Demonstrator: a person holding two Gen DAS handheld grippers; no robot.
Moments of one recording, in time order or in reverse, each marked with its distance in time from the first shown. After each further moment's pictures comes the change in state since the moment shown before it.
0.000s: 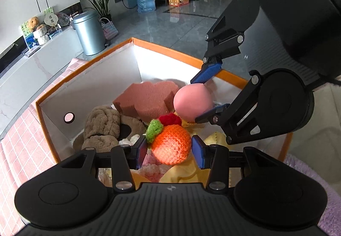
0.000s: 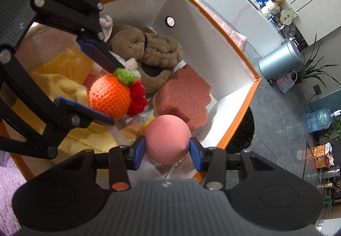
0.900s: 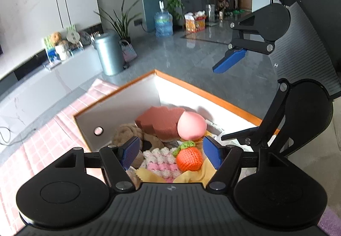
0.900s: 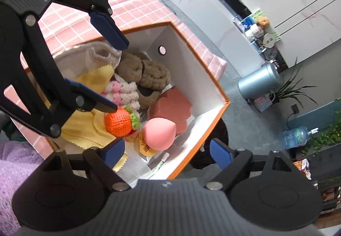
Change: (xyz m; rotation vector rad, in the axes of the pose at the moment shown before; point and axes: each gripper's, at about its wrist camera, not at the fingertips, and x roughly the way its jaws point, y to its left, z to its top) left arm -0.074 -0.005 -0.003 -0.054 -0.168 0.093; right arm -0.076 0.026 0.000 -0.058 -0.092 -0.140
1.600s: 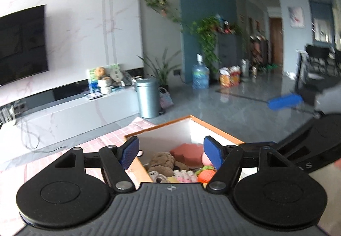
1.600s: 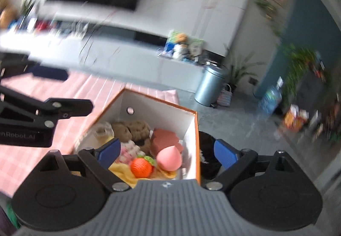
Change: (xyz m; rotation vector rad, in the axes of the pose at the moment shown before) left arm -0.090 0.001 -0.030 -0.161 -0.307 0.204; right arm -0.079 0.045 -0.029 0.676 -0.315 -0.203
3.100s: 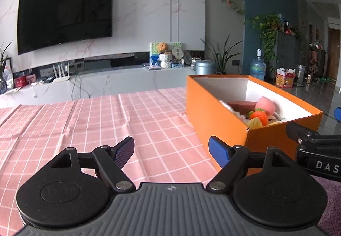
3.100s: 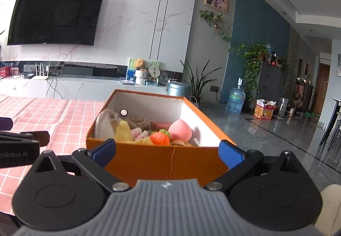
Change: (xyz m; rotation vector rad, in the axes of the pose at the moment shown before) left arm -0.038 0.020 -0.102 -0.193 0.075 0.308; right arm -0.008 0.089 -0.120 0.181 -0.194 -0.218
